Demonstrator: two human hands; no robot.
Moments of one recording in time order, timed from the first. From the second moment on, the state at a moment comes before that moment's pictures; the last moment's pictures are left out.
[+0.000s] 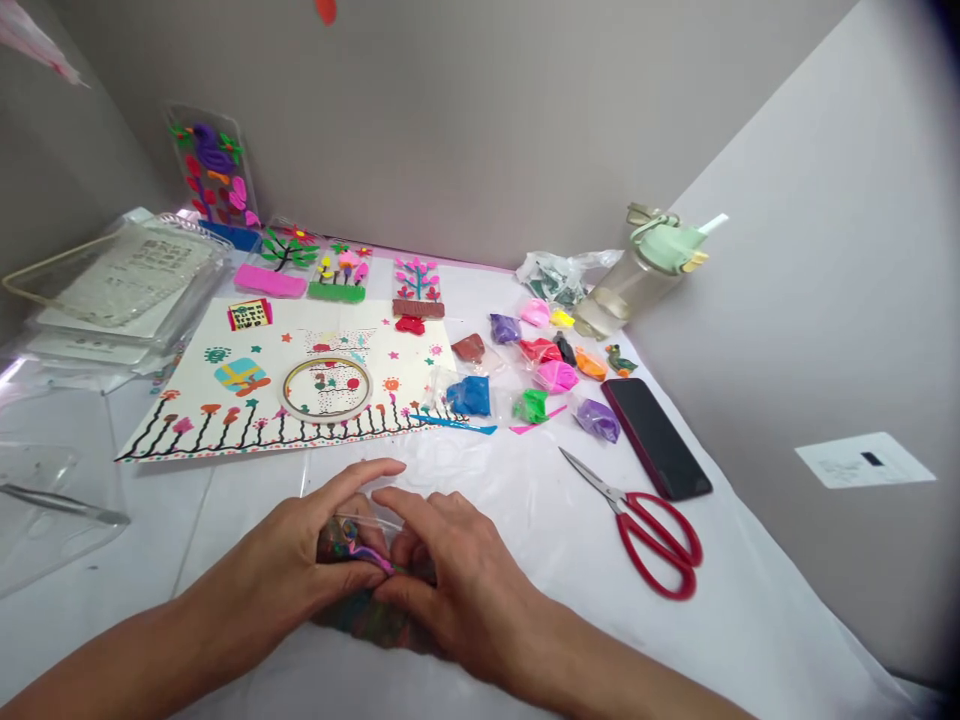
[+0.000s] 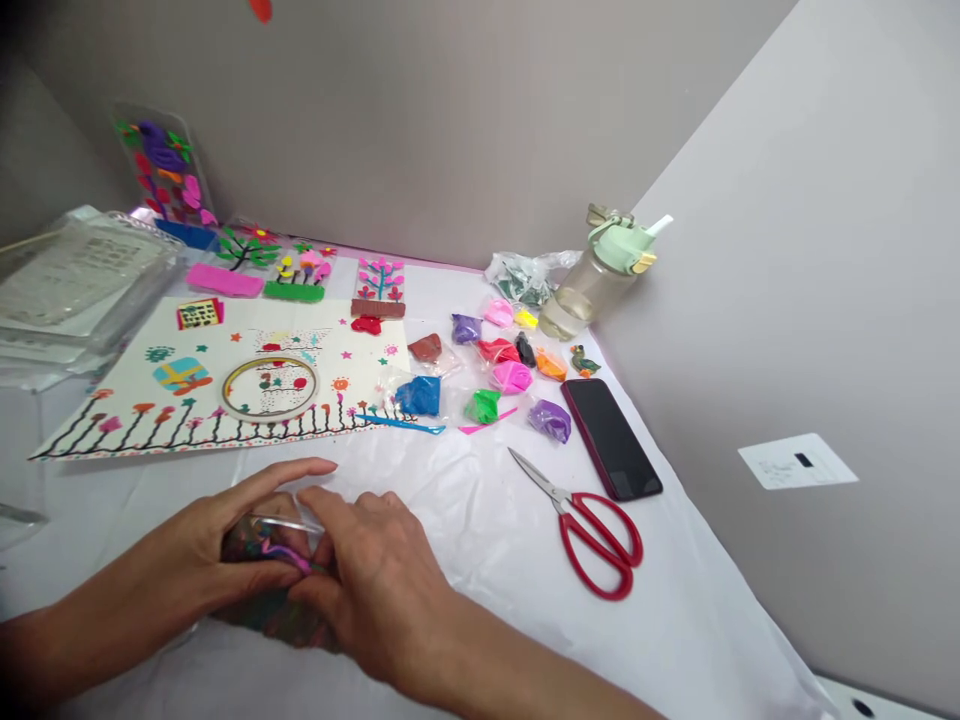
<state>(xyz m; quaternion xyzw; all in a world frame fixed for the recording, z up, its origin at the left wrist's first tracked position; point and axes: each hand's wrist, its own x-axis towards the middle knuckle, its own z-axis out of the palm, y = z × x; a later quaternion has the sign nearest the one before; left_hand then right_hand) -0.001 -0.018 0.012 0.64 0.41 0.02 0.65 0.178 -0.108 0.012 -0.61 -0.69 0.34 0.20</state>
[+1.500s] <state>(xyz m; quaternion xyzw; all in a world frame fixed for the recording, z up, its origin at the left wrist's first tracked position) -0.008 -0.020 0.001 0.63 0.35 0.09 0.69 0.193 -0.110 0.037 -0.56 -0.61 0.49 0.29</state>
